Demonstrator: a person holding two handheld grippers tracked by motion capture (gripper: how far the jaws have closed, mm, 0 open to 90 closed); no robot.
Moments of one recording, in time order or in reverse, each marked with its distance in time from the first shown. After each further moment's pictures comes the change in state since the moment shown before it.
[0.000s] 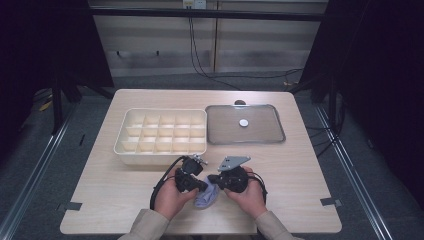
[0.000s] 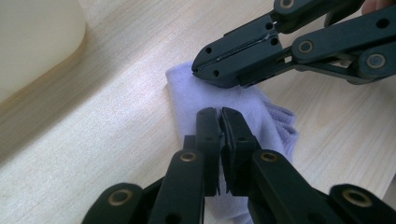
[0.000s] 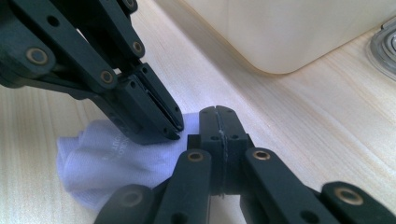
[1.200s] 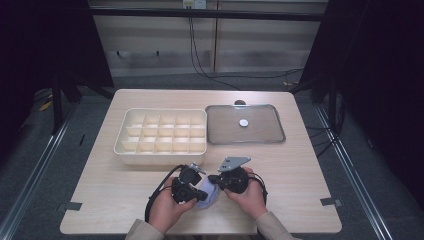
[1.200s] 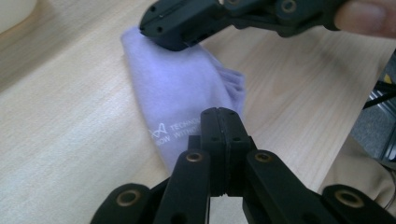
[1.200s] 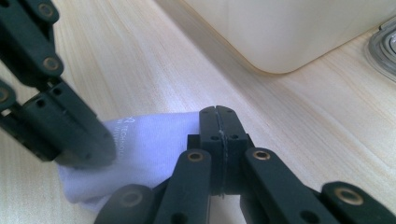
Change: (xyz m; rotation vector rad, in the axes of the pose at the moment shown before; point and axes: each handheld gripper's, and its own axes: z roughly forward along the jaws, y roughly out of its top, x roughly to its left) left arm -0.021 -0.020 -0.011 -0.002 -0.049 0.018; right arm 0.000 -0.001 -0.001 -0.007 -0.006 -0.009
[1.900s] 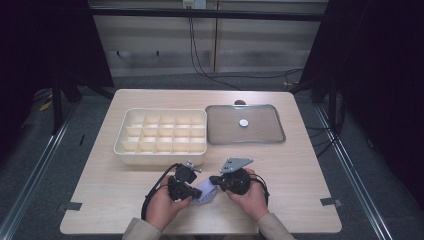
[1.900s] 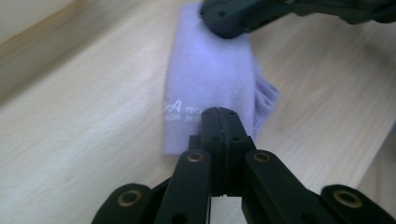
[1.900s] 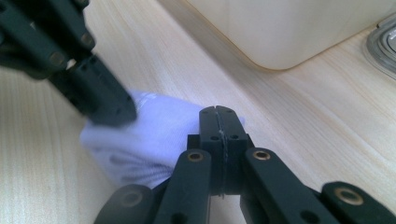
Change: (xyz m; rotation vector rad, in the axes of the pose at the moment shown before) left arm 0.019 -0.006 -0.002 0.005 0.066 -0.035; right arm 0.001 -0.004 -0.004 -0.006 0.001 0.000
